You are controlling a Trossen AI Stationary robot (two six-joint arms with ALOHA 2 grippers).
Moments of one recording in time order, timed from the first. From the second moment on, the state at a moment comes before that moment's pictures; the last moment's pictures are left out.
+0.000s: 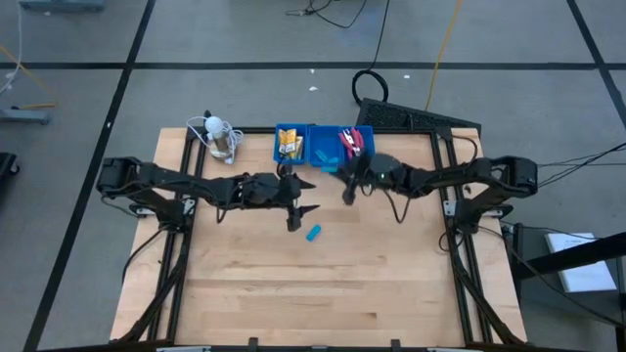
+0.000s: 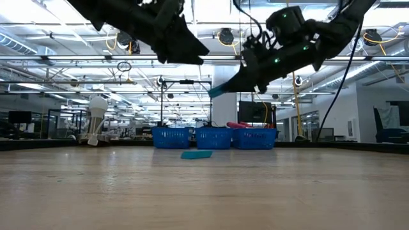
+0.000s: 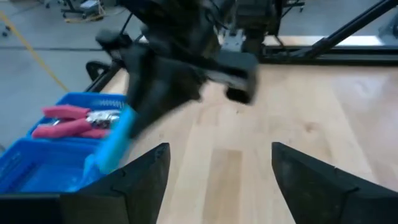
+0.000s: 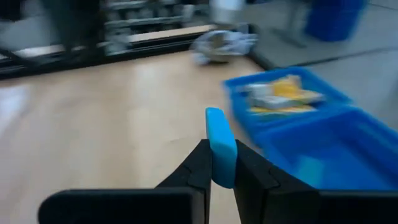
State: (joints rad) left arm 0.00 1.46 0.85 0.26 -0.16 0.01; right arm -0.24 1.50 0.65 0.57 0.05 0.05
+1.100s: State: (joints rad) left arm 0.06 1.55 0.84 0.23 -0.16 -0.06; right arm -0.52 1.86 0.90 0.52 0.10 0.09
